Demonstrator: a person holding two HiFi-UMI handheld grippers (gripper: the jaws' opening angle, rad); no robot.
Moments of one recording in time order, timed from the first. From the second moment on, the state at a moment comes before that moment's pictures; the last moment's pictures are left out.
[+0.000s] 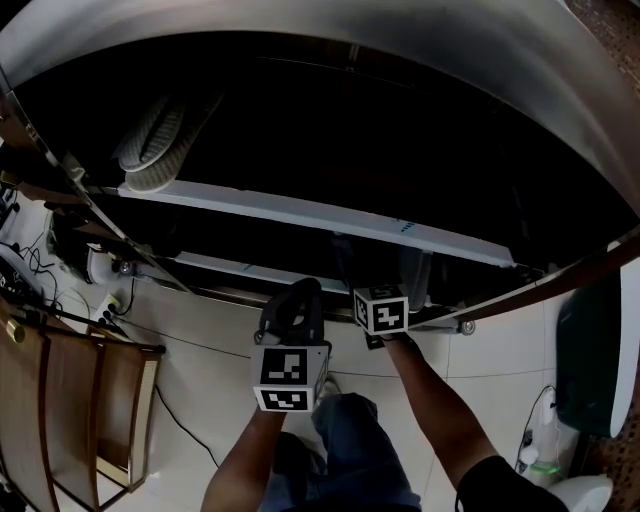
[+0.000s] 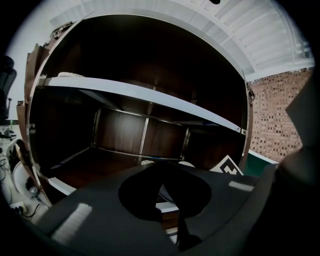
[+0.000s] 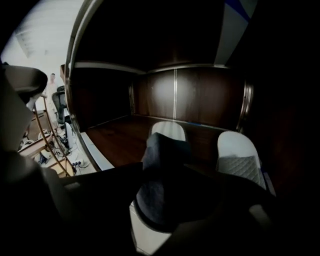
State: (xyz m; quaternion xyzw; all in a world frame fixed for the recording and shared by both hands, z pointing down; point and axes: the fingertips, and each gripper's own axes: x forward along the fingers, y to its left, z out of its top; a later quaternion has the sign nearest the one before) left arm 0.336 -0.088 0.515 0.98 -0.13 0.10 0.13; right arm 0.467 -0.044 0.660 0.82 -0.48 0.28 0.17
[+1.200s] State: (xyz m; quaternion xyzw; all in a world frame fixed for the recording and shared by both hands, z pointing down) left arm 0.256 -0.117 0.497 0.96 -0.22 0.12 0.14; right arm 0.372 -0.067 0.586 0.75 -0.58 0.21 0.21
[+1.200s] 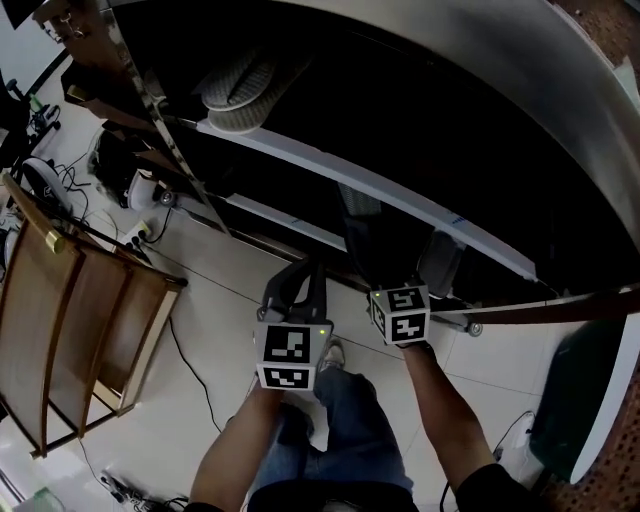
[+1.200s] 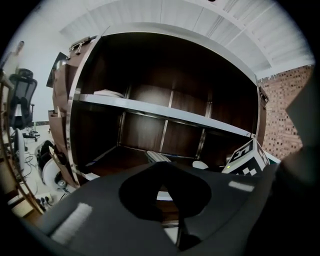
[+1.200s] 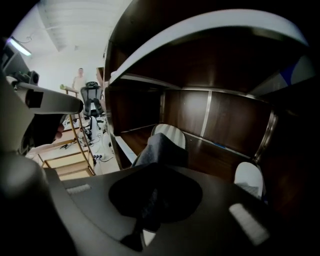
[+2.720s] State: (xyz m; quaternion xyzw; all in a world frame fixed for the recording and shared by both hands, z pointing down) left arm -0.146 -0.147 0.469 0.78 -0.59 0.08 0.19; right arm -0.049 -0.147 0.541 0.46 -0.84 0.14 0.25
